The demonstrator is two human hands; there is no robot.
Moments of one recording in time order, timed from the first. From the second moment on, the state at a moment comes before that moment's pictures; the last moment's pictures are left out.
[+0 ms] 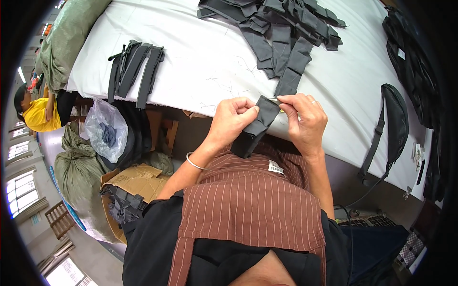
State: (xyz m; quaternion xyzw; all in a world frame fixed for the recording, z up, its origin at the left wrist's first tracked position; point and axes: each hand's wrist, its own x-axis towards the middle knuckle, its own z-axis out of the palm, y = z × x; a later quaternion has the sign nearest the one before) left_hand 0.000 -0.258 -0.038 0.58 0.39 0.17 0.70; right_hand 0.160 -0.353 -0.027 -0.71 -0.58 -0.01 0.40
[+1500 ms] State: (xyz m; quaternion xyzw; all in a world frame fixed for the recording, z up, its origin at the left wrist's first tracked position) left_hand 0.017 -0.230 -0.055 0.49 0.43 0.21 0.73; right_hand 0.156 -0.354 -0.043 -0.70 -0.56 0.08 0.44
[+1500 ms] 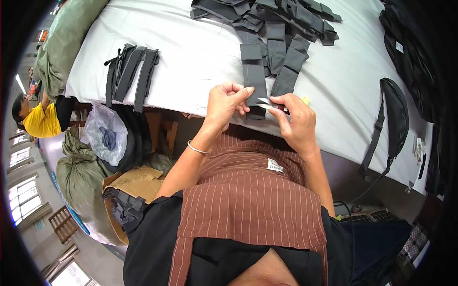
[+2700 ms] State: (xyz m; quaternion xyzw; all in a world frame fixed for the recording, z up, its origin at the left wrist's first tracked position) left_hand 0.011 -0.232 -0.046 0.41 0.40 0.22 0.79; right_hand 0.159 -0.352 -0.041 -0.66 -0.41 0.27 0.57
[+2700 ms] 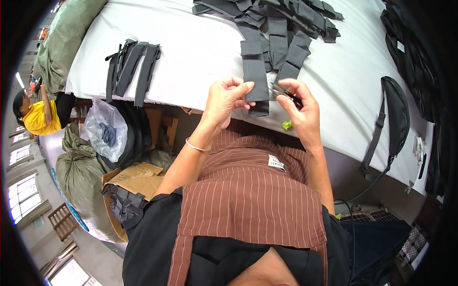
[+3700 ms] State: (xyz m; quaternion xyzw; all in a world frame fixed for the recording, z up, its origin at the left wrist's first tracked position) left_hand 0.008 -0.251 -0.042 0.42 0.25 0.16 0.86; right_hand 0.163 -0.358 -0.030 -0.68 -0.52 0.14 0.49
